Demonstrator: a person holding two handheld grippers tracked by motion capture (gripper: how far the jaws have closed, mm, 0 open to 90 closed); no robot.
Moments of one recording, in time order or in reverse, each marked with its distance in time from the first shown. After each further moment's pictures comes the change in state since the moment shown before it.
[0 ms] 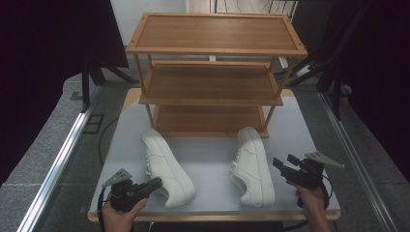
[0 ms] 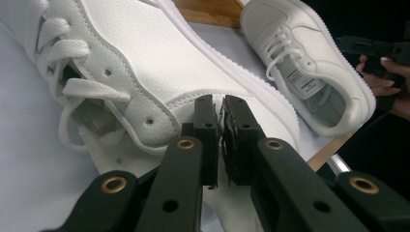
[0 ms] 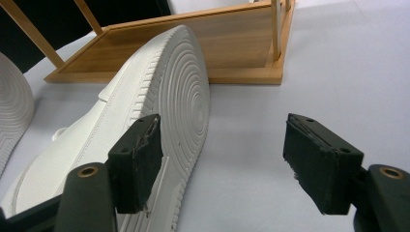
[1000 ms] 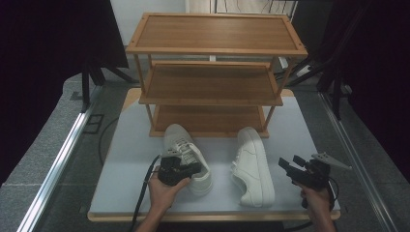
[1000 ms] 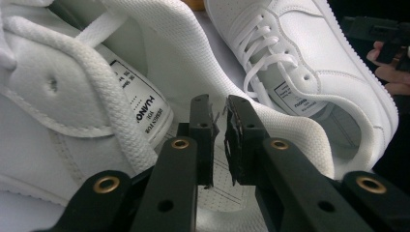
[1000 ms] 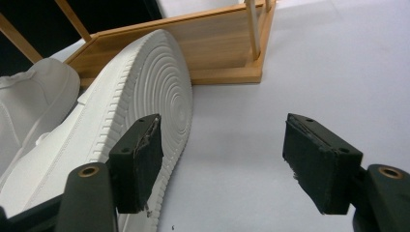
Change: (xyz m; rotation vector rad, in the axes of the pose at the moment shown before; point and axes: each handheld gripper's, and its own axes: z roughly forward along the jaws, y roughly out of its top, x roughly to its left) left arm -0.038 0.043 0.113 0.147 -0.054 0.077; right arm -0.014 -0.002 -0.009 -0.019 -0.028 0.039
